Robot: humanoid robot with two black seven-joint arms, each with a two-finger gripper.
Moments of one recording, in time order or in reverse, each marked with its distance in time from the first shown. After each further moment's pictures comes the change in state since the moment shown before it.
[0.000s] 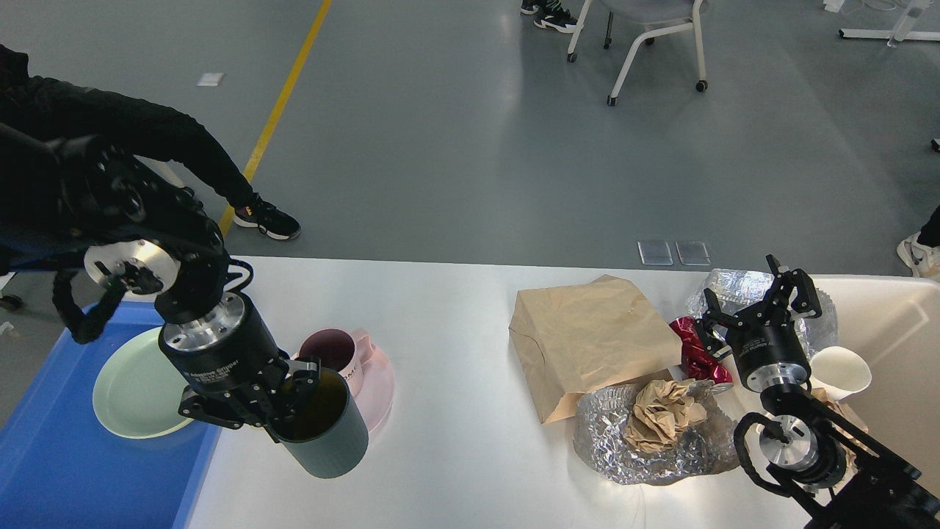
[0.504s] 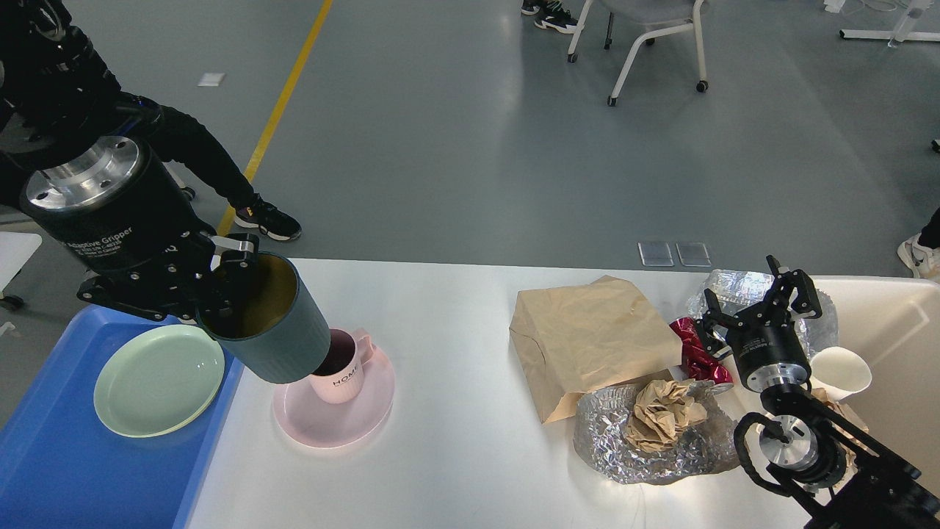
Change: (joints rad) left arm -0.421 0.069 0.121 -0.007 0.016 -0.240 0.039; right arm 0.000 0.000 0.000 -0.001 0.000 0.000 0.000
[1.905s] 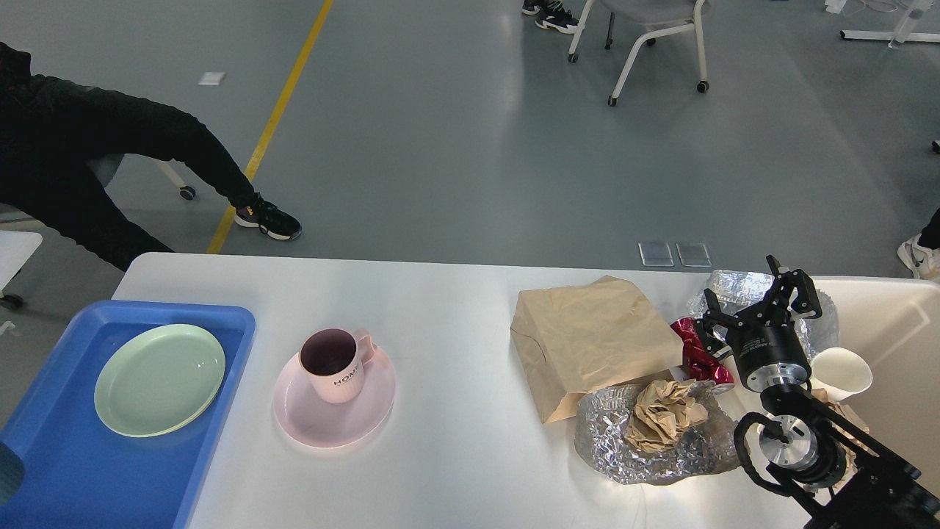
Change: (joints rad) left arm 1.305 0.705 -0.395 0.924 0.501 0.109 0.002; right arm 0.000 0.000 0.000 0.001 0.001 0.000 0.001
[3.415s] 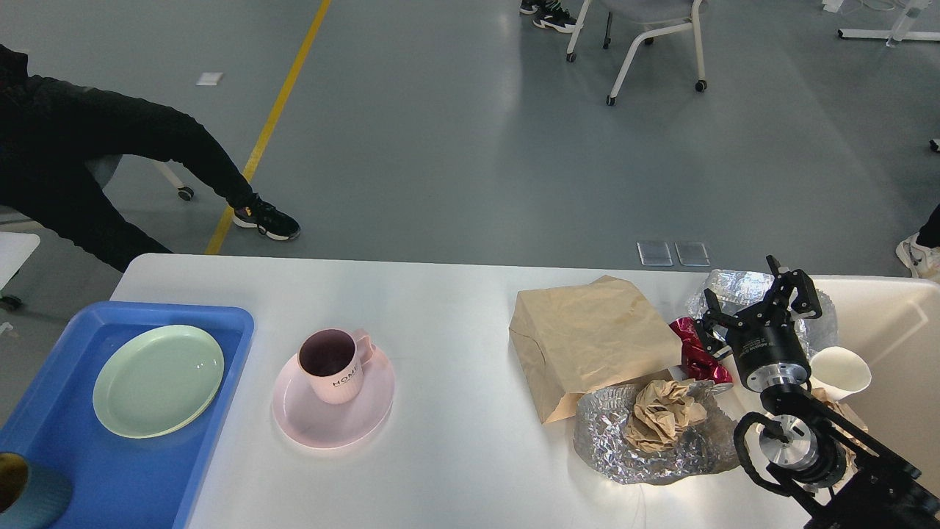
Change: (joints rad) left arm 0.207 -0.057 -0.177 0.071 -0.004 0.136 -0.013; right arm 0.000 0.000 0.000 0.000 0.000 0.000 0.000
